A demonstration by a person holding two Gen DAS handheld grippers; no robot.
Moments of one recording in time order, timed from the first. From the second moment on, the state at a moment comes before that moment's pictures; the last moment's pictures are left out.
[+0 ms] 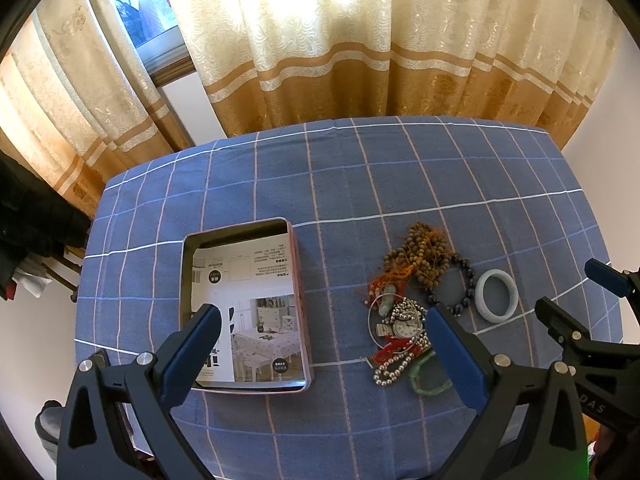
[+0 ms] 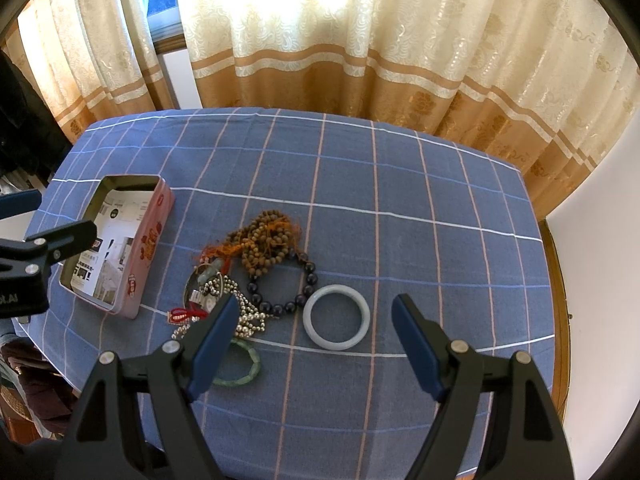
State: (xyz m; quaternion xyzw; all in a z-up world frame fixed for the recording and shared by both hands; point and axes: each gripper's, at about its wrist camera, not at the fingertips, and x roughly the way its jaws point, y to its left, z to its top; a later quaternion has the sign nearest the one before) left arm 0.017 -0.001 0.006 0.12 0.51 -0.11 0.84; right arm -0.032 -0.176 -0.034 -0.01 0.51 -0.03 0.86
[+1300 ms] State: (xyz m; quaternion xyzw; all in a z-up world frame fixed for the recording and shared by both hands) left arm 0.008 -0.015 -0.098 0.10 0.58 -0.13 0.80; right arm -0.026 -0.244 -0.132 0.03 0.59 -0.08 0.80
